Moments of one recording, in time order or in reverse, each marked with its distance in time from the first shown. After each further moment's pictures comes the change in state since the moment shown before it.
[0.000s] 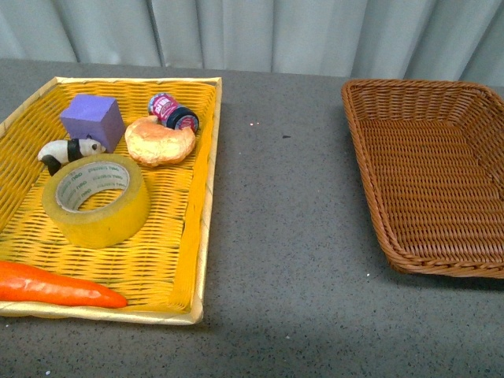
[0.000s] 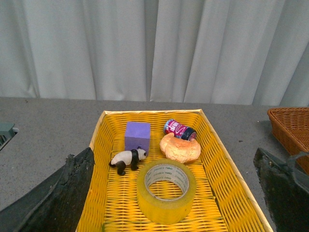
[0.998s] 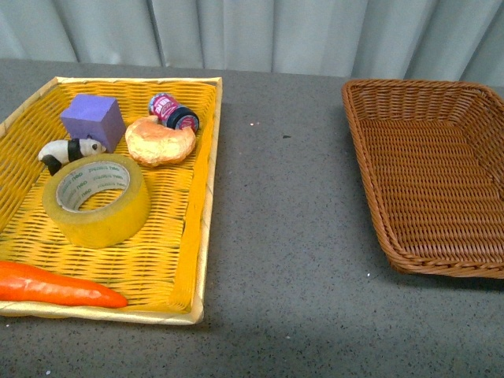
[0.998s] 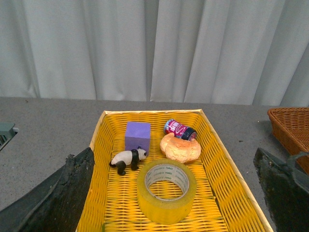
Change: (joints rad) left arm 0.000 0.000 0.000 0.000 0.000 0.000; right arm 0.000 0.000 0.000 0.000 0.000 0.000
